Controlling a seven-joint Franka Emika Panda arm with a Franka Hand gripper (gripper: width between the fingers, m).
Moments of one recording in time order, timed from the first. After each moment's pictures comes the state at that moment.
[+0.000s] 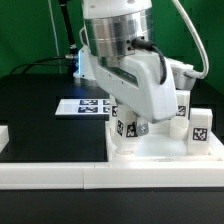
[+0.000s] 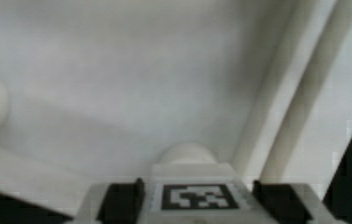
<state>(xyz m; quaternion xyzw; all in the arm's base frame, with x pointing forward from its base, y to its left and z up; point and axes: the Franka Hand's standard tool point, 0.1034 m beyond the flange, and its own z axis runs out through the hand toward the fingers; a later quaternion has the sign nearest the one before) 0.613 0.018 0.065 -0.80 0.59 0.07 0.05</state>
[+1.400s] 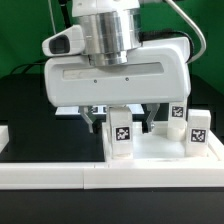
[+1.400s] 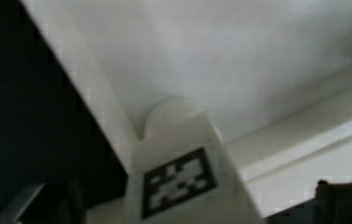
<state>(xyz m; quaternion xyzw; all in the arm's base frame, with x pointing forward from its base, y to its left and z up) 0.622 -0.006 0.064 -0.99 0.12 -0.02 0.06</state>
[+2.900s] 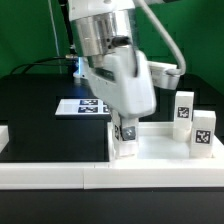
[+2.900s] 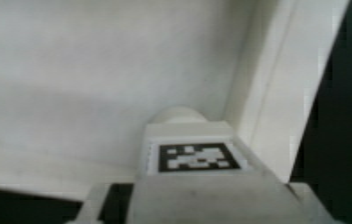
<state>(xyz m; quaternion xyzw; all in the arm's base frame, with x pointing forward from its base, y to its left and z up) 0.622 0.001 0.062 -0.74 0.66 0.02 0.11</state>
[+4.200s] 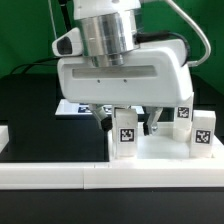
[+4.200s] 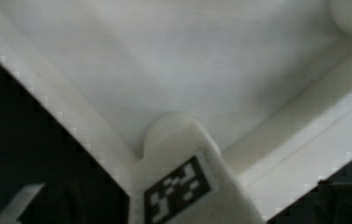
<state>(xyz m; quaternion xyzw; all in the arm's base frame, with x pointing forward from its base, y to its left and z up) 0.618 0.007 0.063 -0.96 0.27 0.00 0.07</state>
